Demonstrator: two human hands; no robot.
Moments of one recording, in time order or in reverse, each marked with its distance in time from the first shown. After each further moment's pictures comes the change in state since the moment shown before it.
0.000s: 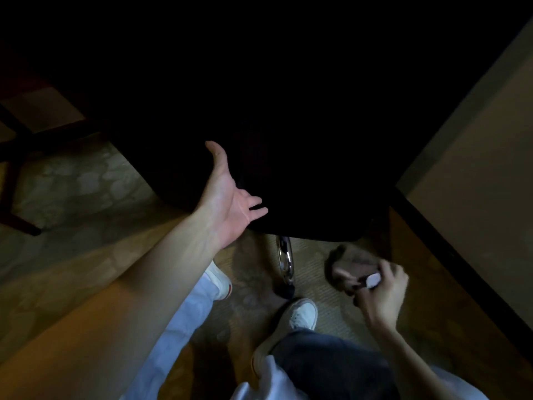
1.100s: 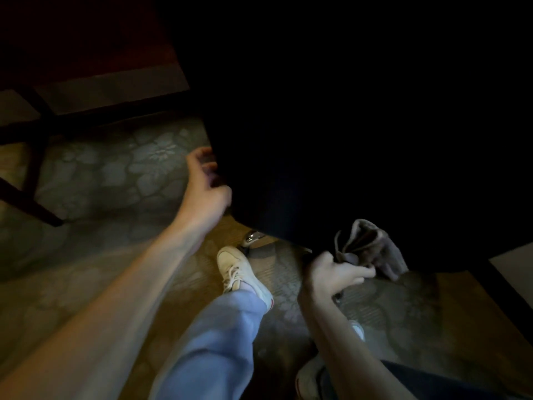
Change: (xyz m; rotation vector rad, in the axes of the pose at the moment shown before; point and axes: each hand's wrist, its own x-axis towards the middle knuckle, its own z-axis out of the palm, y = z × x) left_hand 0.027 0.102 -0.210 0.525 0.292 0.477; right_hand -0.057 -0.292 0.170 0.748 0.358 0.644
